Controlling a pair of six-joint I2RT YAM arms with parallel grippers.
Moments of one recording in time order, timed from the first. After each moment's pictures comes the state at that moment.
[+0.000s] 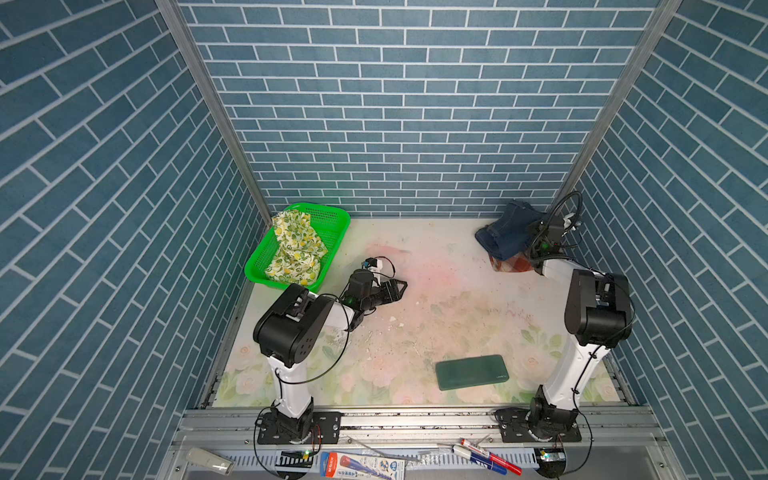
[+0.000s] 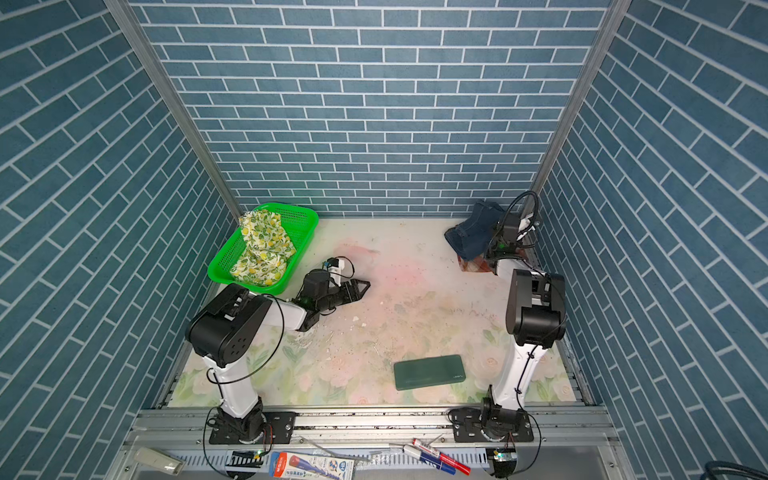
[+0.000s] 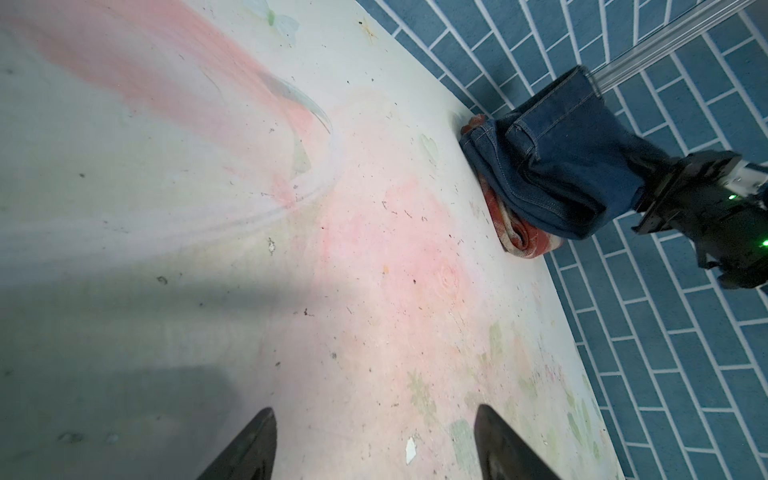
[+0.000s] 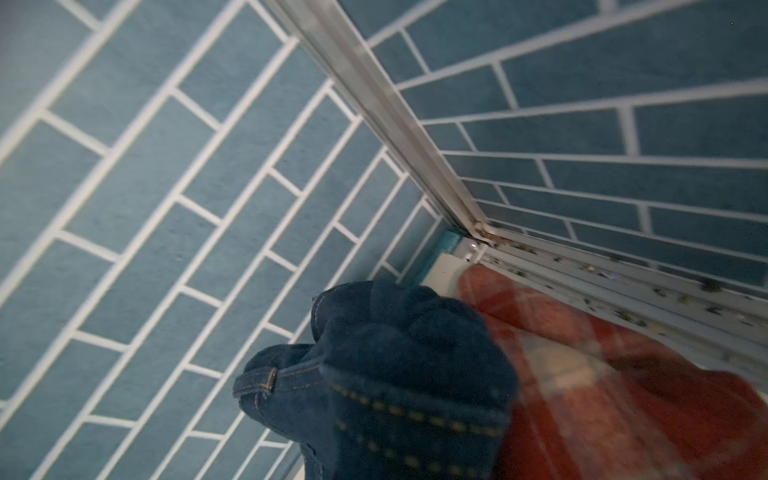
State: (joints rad) left arm -0.46 1.86 0.72 0.68 0.34 -0.72; right arm -0.07 1.95 1.24 0.43 0.29 0.84
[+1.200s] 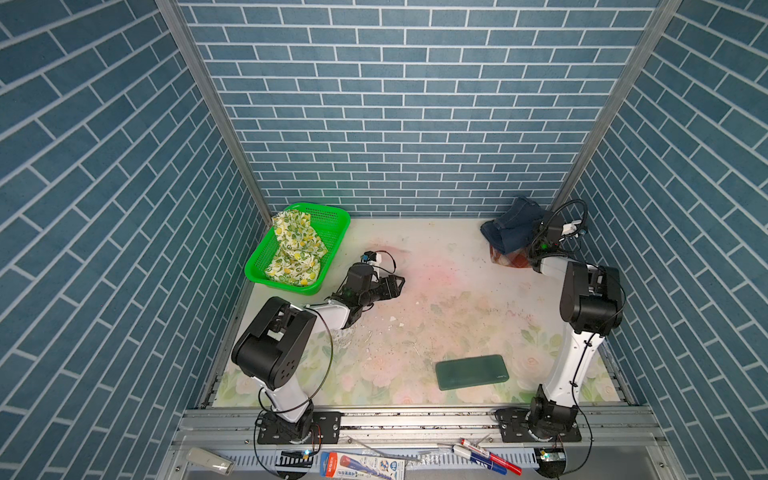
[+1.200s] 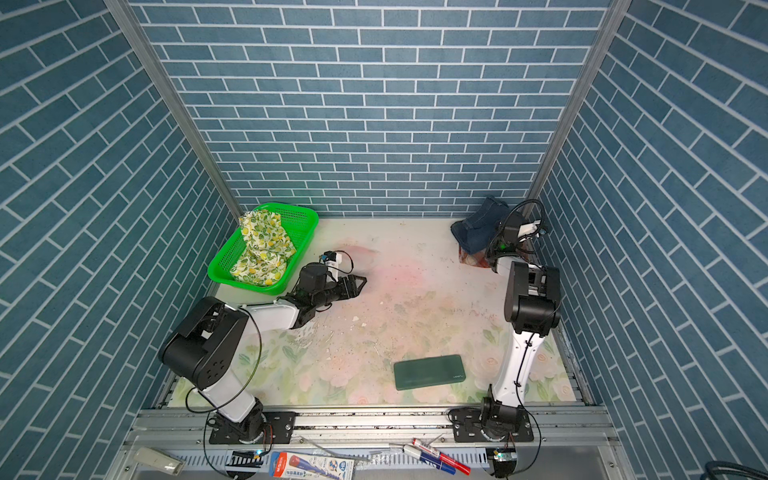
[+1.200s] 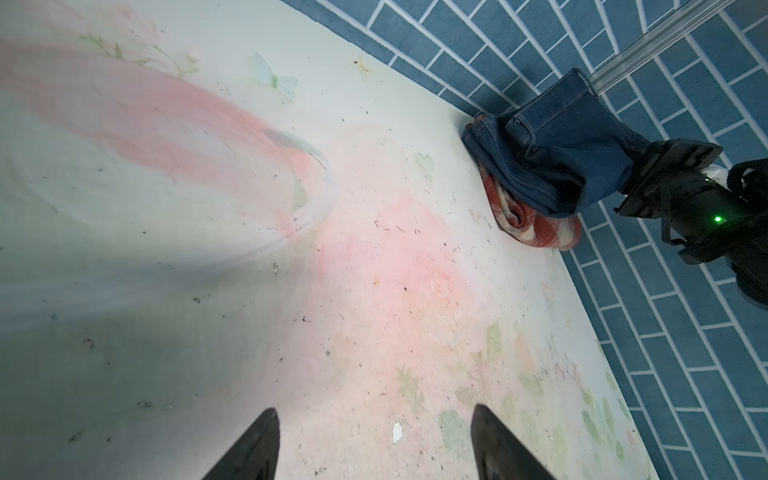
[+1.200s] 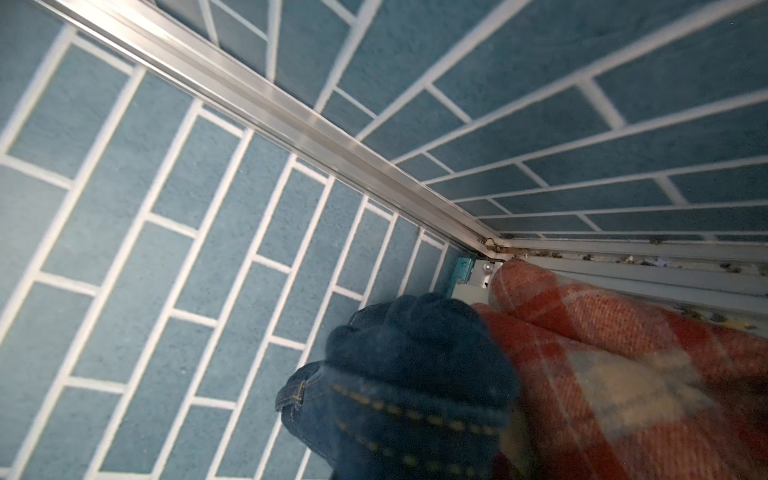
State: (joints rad) left arm -0.47 1.69 0.75 0.45 0.26 -0.62; right arm -0.10 2.10 1.33 0.58 0.36 1.09
